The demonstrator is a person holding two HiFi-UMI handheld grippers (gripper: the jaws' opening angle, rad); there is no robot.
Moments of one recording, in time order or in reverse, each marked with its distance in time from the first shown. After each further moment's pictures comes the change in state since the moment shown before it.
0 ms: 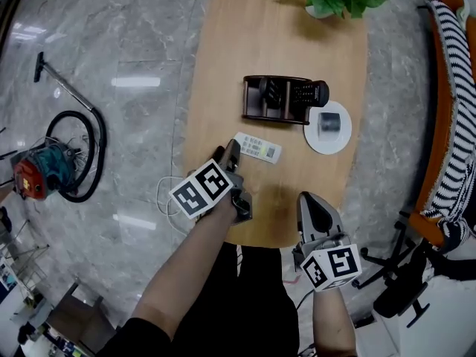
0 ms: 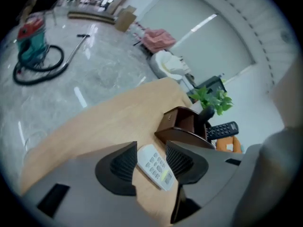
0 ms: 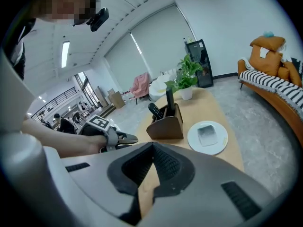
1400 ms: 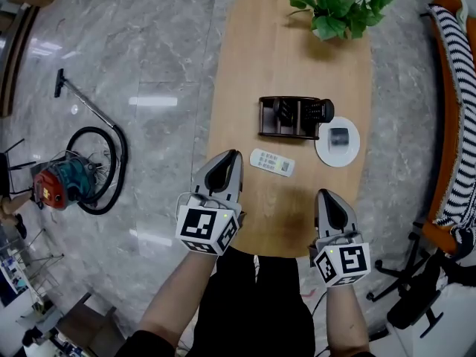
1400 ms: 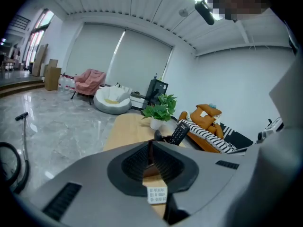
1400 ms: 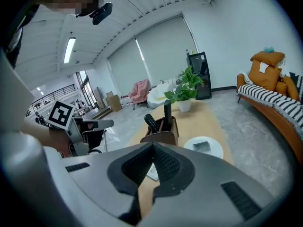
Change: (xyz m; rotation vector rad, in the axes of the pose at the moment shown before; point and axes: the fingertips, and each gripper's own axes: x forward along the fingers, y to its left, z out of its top) left arm -0.088 -0.101 0.059 0.824 -0.263 -0.274; right arm 0.002 -0.008 0.037 -0.078 -0.094 -0.067
